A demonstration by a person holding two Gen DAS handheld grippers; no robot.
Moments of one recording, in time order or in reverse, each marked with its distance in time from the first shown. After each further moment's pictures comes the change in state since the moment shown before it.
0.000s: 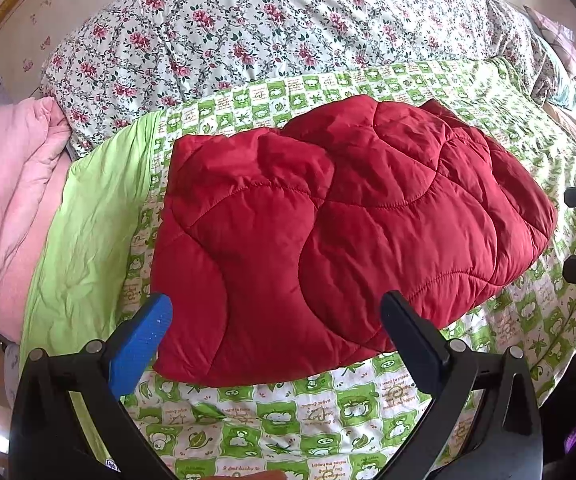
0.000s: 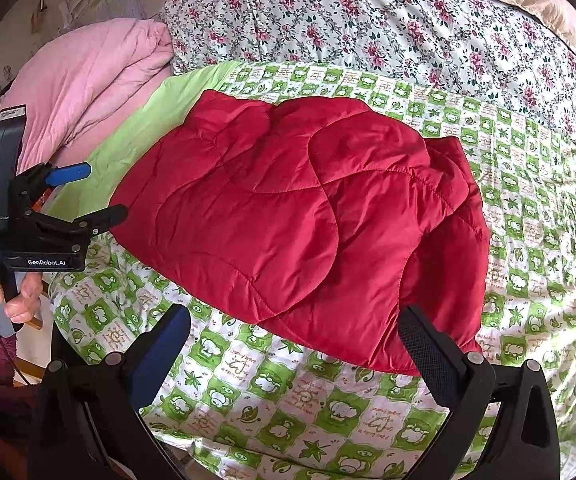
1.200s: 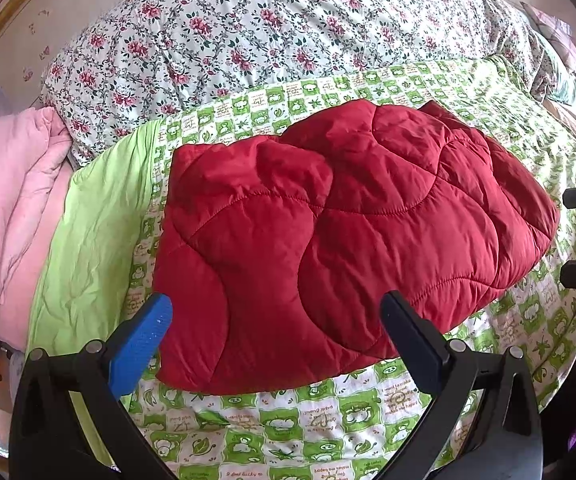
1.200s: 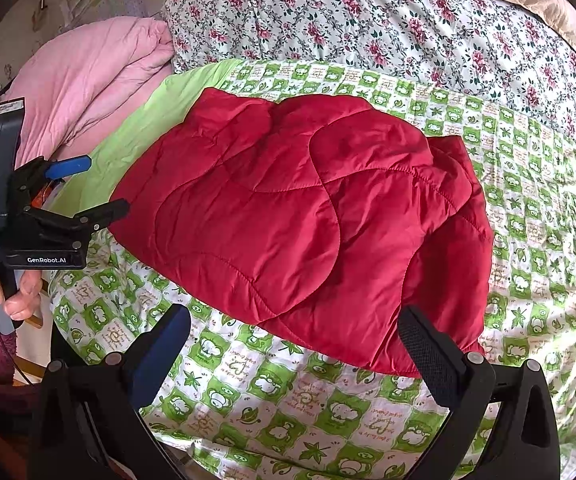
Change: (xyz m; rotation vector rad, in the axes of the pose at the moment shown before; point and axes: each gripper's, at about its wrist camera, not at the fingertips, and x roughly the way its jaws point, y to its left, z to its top) left arm -0.001 -0.003 0.004 0.020 -0.015 0.014; right arm 0.002 0.002 0.000 -0.005 0.006 0.001
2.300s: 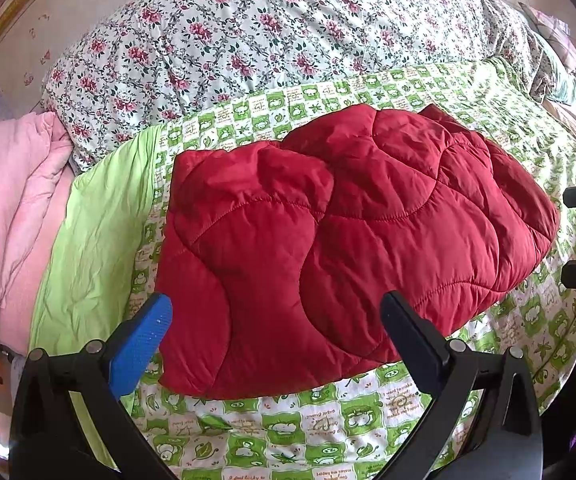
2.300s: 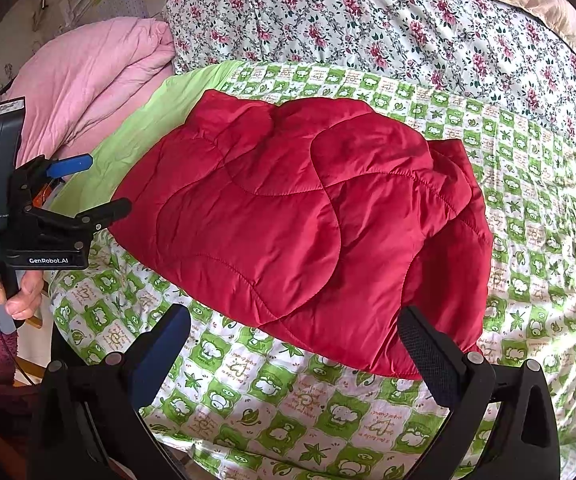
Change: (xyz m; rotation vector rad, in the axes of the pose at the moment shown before) left arm -0.001 -0.001 0.002 0.003 -0.015 0.008; right arm 0.001 0.001 0.002 0.000 -0.004 0.001
